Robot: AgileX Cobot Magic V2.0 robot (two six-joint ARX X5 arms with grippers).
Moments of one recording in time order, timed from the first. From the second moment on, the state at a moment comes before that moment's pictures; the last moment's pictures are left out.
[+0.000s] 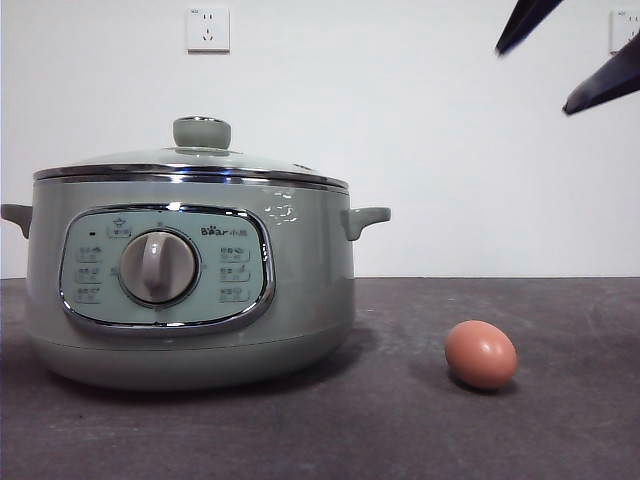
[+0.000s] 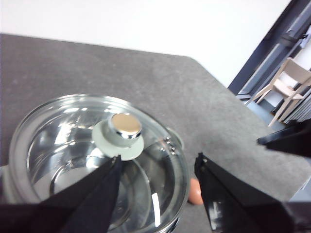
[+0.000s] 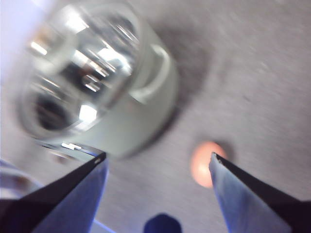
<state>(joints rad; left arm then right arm) -0.15 0.61 0.75 -0.41 0.55 -0.28 0.41 0.95 0.88 -0.64 -0.29 0.26</state>
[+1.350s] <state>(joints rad) -0.18 0.66 0.75 -0.42 0.55 -0.29 0.61 1.55 0.91 -0.57 0.04 0.27</state>
